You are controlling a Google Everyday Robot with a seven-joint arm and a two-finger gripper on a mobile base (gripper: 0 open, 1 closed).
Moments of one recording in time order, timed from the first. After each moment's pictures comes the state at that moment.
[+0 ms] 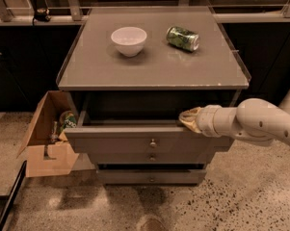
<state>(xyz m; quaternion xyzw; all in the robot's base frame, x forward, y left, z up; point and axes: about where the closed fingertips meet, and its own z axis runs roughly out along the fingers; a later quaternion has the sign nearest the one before) 0.609 -0.145 0.658 -0.48 0.75 0.10 0.43</state>
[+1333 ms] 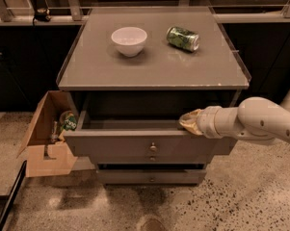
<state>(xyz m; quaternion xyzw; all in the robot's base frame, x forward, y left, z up) 0.598 -0.141 0.659 -0.49 0.76 0.11 0.42</state>
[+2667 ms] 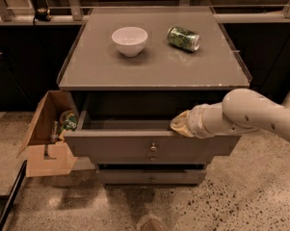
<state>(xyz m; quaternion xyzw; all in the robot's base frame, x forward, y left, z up) 0.573 -0.111 0.664 -0.56 0.74 0.10 0.36</state>
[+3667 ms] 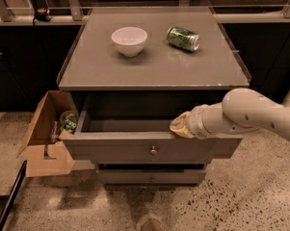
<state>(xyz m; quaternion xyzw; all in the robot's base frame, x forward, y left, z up) 0.572 -0.110 0.664 -0.57 0.74 0.10 0.35</state>
